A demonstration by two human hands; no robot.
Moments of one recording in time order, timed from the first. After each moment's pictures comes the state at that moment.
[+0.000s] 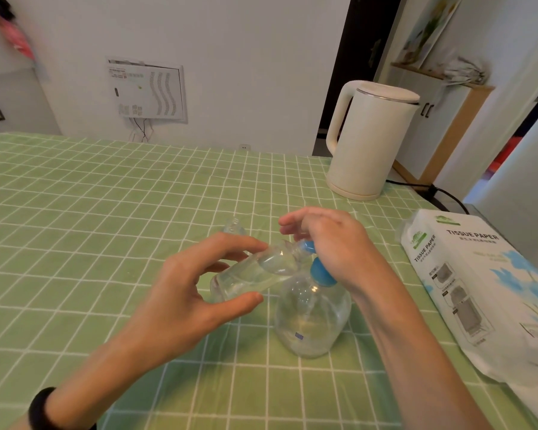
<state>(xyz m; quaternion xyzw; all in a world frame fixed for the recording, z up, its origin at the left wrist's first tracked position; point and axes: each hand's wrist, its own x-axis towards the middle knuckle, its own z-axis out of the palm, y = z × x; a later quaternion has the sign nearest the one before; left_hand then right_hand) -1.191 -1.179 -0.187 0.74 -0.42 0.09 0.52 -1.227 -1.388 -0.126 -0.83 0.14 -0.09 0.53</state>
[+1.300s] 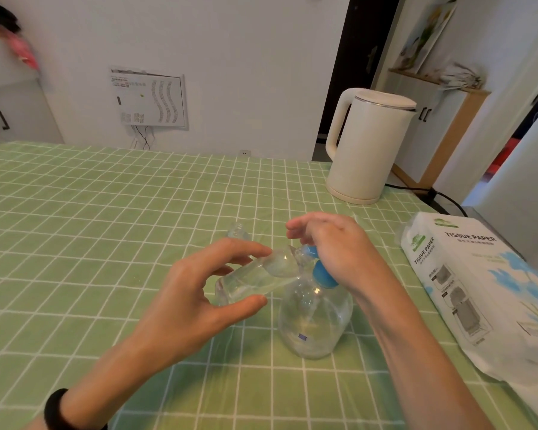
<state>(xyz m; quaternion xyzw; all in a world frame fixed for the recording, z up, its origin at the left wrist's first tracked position) -1.191 -1.178 -0.187 0.74 -0.43 0.09 0.51 -1.229 -1.388 -0.126 -0.83 0.16 -0.10 0.52</state>
